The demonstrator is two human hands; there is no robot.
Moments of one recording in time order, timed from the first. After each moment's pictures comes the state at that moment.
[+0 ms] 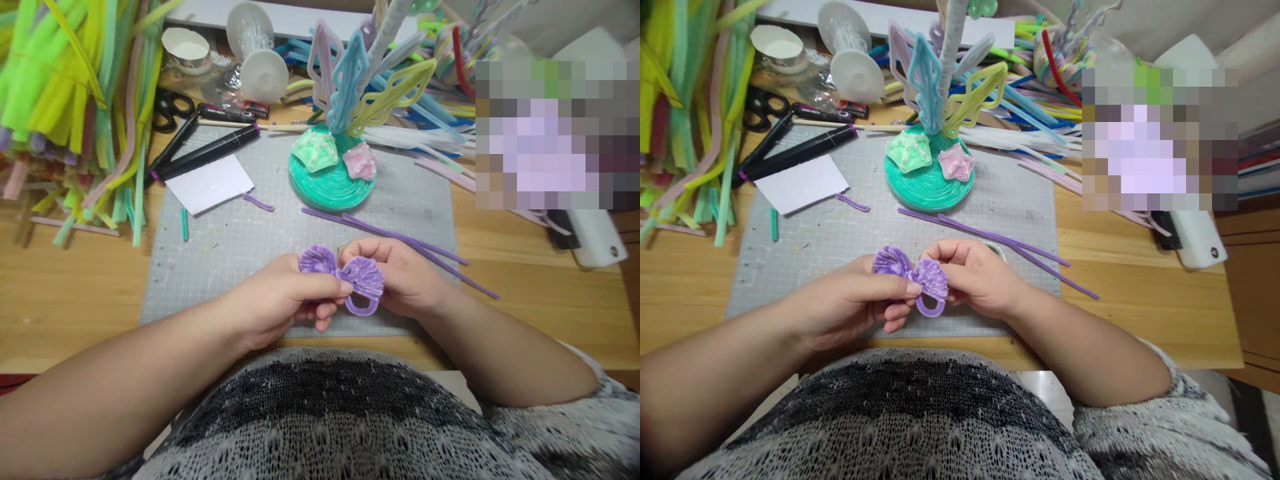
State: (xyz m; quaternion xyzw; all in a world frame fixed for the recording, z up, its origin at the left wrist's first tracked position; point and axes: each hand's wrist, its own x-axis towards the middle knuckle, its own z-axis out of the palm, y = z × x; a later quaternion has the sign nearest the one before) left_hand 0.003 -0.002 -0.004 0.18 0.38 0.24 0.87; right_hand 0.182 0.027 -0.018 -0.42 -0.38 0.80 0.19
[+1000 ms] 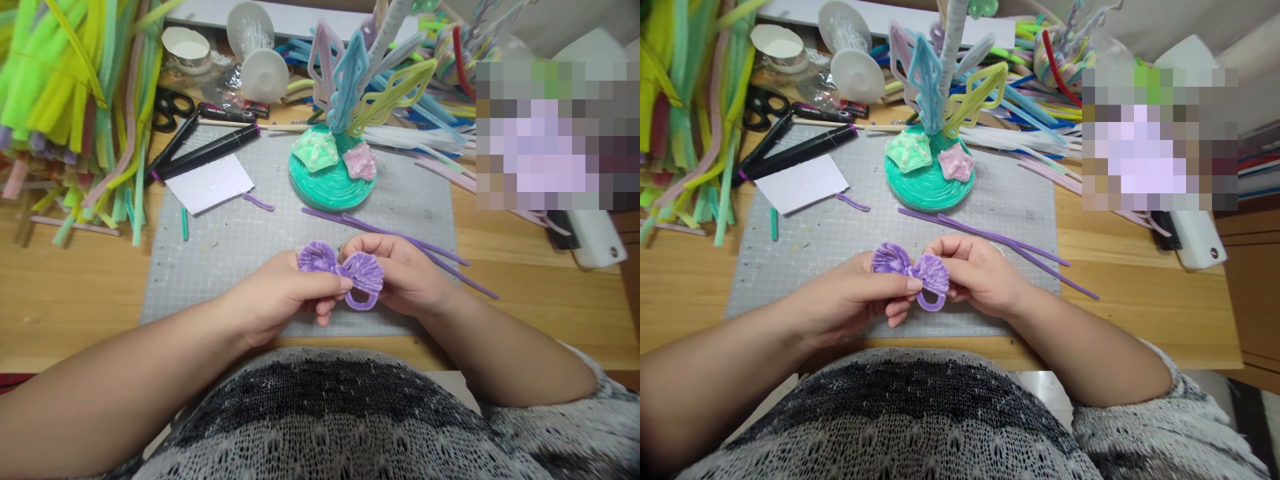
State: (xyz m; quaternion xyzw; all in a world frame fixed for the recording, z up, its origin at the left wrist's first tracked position) left_hand 0.004 0.000 -0.004 0.23 0.40 0.27 0.85; right_hand 0.182 0.029 -0.017 -0.40 -0.36 0.82 0.21
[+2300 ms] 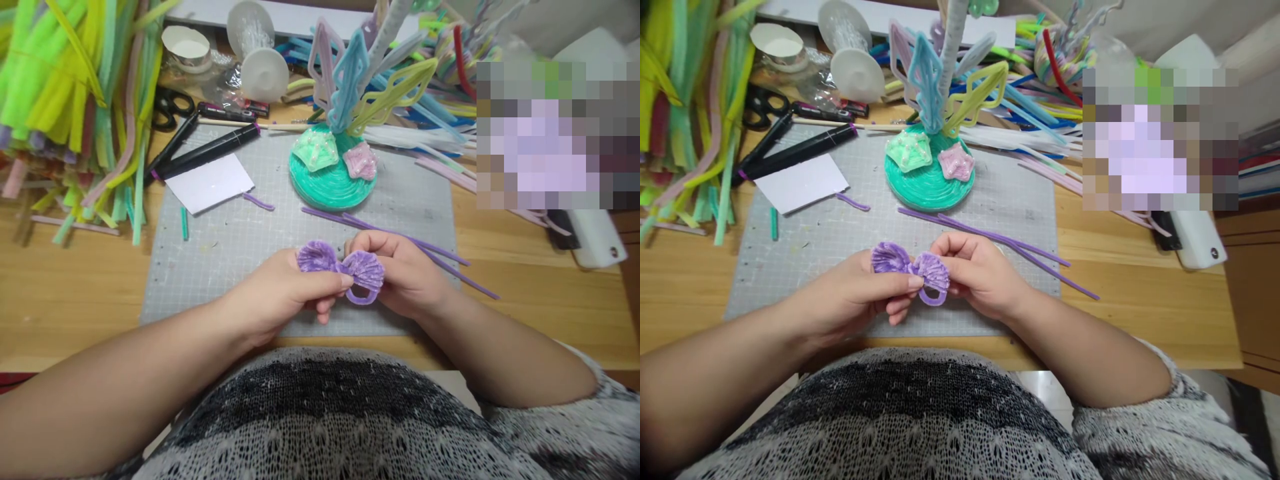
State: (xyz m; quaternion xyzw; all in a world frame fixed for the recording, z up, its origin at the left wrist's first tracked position) left_hand 0.004 -0.001 -0.008 0.27 0.42 0.28 0.82; right_hand 0.182 0.025 -0.020 -0.39 -0.36 0.80 0.28
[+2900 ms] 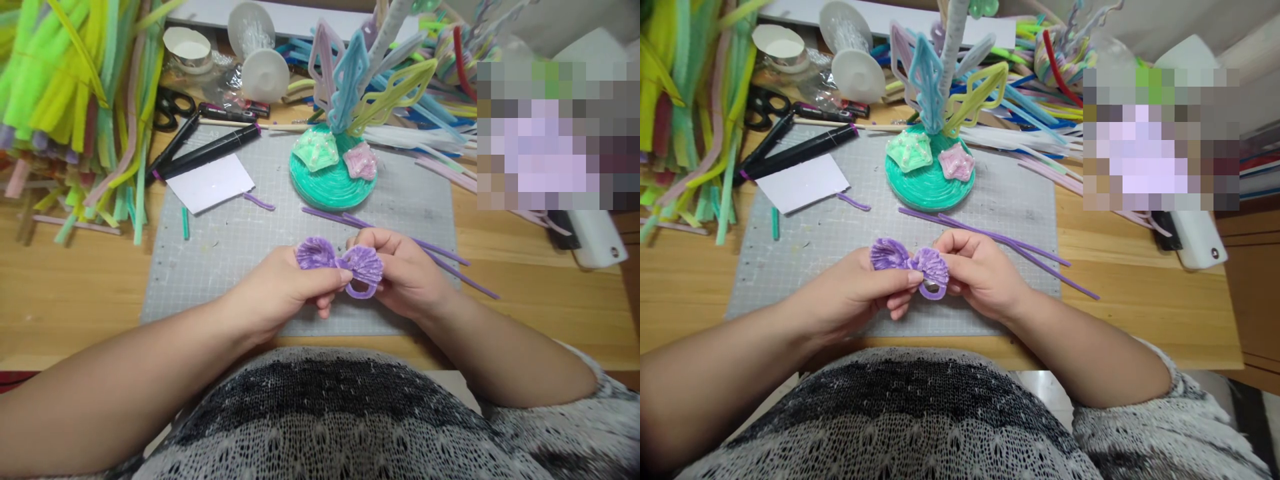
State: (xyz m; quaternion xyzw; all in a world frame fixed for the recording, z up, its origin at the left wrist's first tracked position) left_hand 0.004 -0.001 -0.011 0.29 0.42 0.29 0.81; right_hand 0.179 0.026 -0.018 -0.39 -0.36 0.79 0.31
